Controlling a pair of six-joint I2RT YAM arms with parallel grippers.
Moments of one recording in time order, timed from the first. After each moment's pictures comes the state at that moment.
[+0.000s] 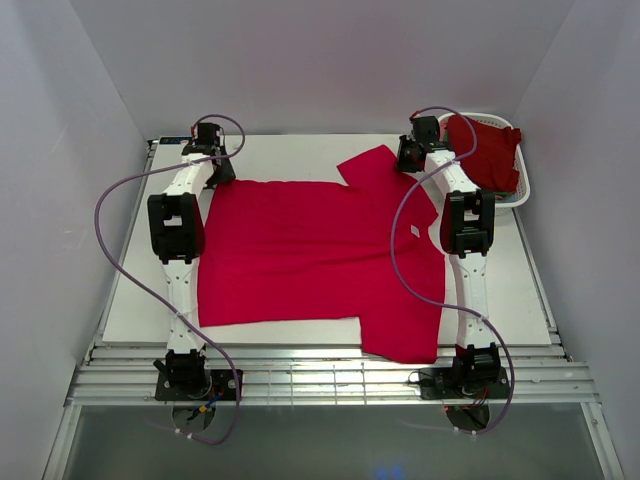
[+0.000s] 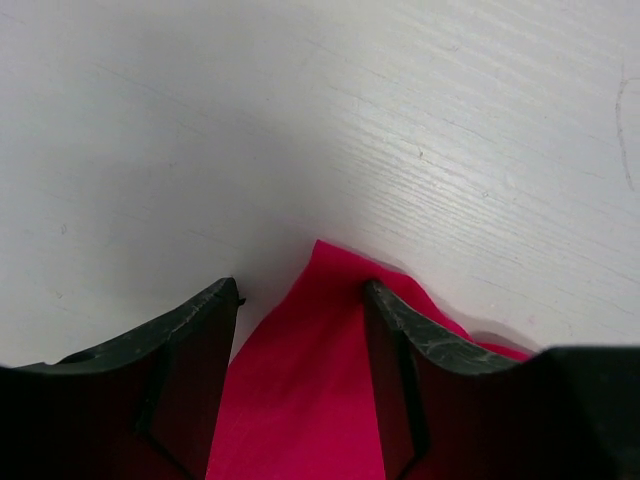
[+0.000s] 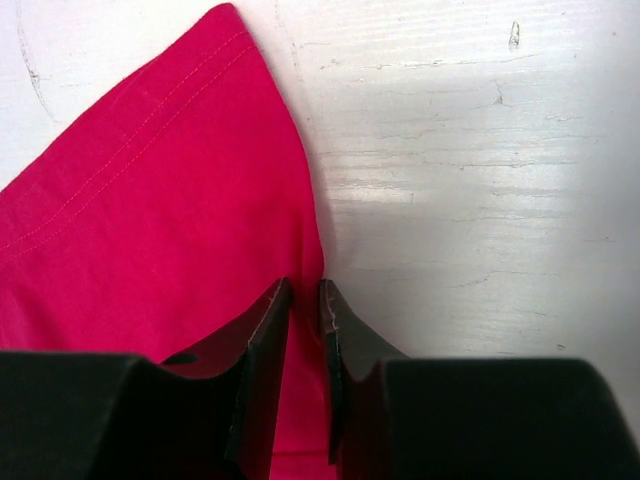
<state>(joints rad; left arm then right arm) -0.01 2.47 2.14 -0.62 -0.19 -0.33 0.14 2.61 2.31 -0.48 -0.12 0.25</state>
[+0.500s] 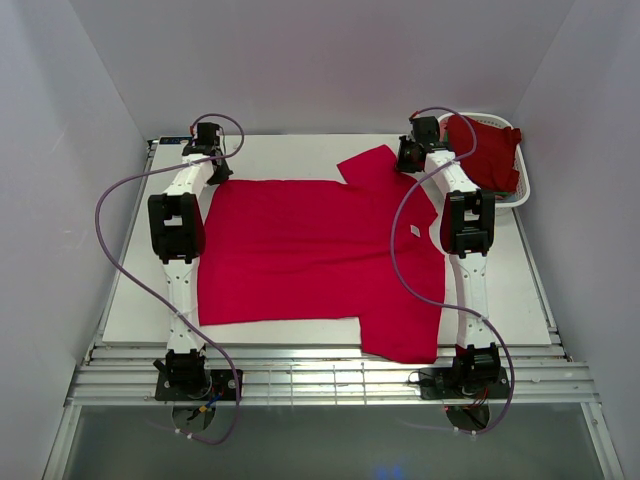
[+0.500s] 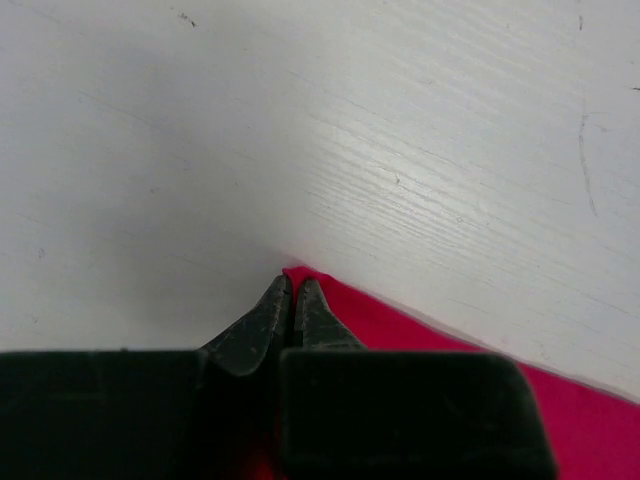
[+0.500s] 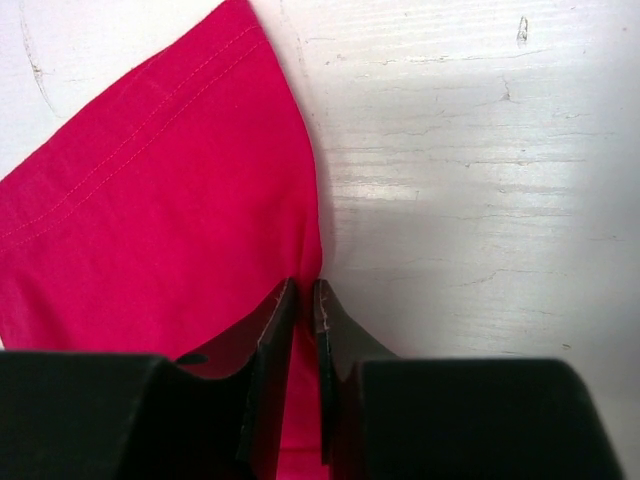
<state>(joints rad) -0.01 2.49 2.15 -0.57 -0.17 -0.36 0.14 2.61 2.30 -0.48 -0.13 0.25</state>
